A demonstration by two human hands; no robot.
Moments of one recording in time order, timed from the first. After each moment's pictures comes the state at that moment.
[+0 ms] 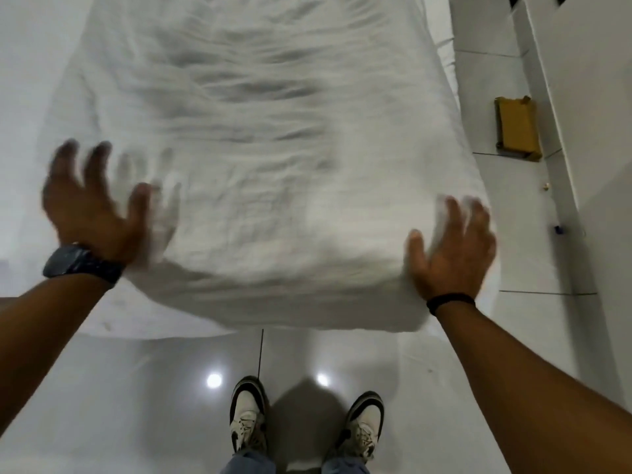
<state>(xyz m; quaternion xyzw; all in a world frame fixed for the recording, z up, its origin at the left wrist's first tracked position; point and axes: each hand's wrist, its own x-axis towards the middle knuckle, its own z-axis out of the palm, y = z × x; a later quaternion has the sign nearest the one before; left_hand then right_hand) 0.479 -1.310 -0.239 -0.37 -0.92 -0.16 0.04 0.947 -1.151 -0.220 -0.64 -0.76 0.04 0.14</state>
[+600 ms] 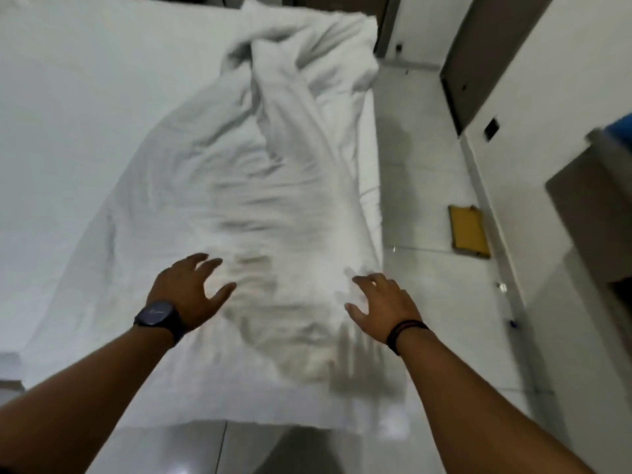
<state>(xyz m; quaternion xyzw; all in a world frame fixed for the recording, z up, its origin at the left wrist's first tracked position) 0.658 -1.197 -0.076 -0.50 -0.86 -0.07 -0.09 0.959 -1.042 -0.082 -0.45 -0.88 0.15 -0.06</state>
